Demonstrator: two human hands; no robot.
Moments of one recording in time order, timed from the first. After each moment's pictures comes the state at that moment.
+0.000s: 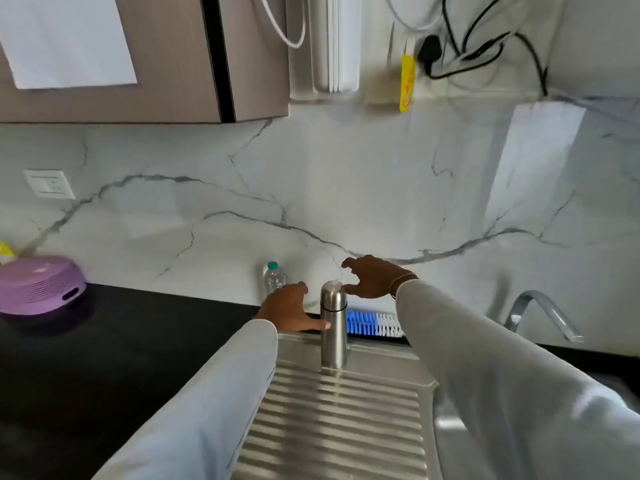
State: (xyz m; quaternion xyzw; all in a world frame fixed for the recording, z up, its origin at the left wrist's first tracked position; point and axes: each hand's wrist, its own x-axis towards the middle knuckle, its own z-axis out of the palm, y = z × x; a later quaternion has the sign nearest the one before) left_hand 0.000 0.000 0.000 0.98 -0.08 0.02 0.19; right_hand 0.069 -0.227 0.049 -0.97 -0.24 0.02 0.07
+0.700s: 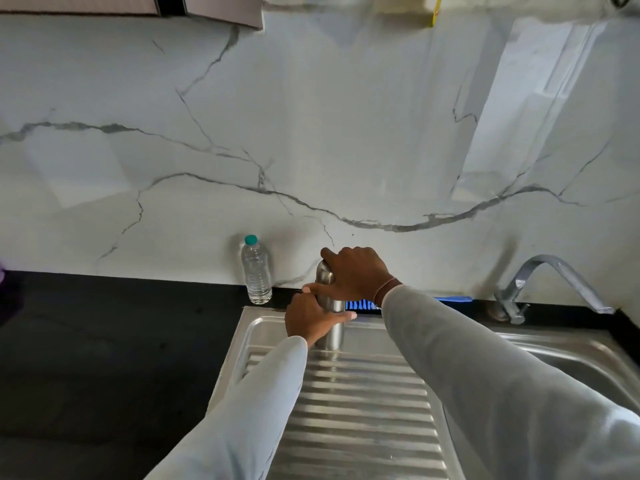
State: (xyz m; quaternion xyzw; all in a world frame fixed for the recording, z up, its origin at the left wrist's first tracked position) left_hand 0.054 -0.051 -0.110 0.91 0.06 0.00 0.41; right_hand 0.078 -0.178 -0.010 -0.96 -0.22 -0.15 -0.06
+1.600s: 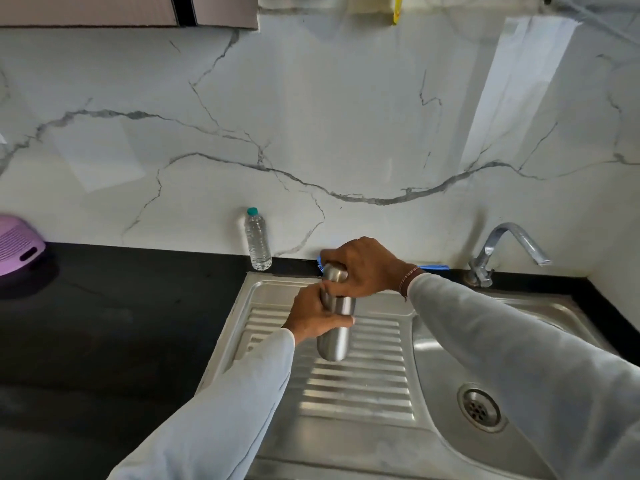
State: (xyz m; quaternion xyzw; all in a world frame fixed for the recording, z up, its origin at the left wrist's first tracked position) left_hand -0.075 -0.067 -0.082 0.87 -0.06 -0.04 0.49; right_hand -0.045 -0.224 0.018 -0.92 -0.37 -0.12 0.07
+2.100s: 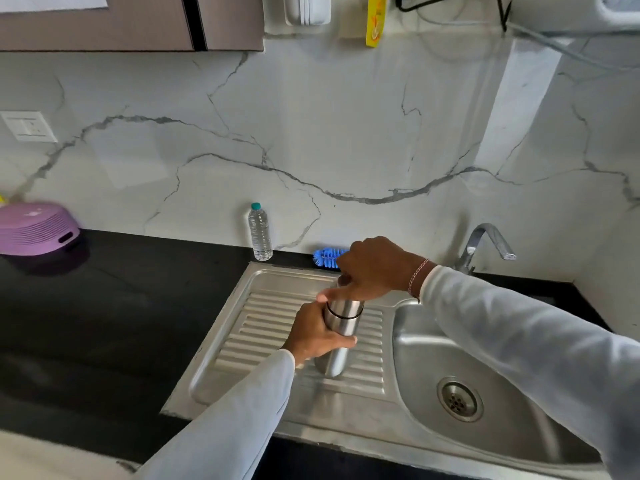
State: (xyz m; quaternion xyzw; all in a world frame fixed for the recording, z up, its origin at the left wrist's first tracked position) left_hand -0.176 -0.113 -0.081 0.87 -0.06 0.00 0.50; right_hand -0.150 -0.260 0.079 -0.94 -0.30 0.00 -0.14
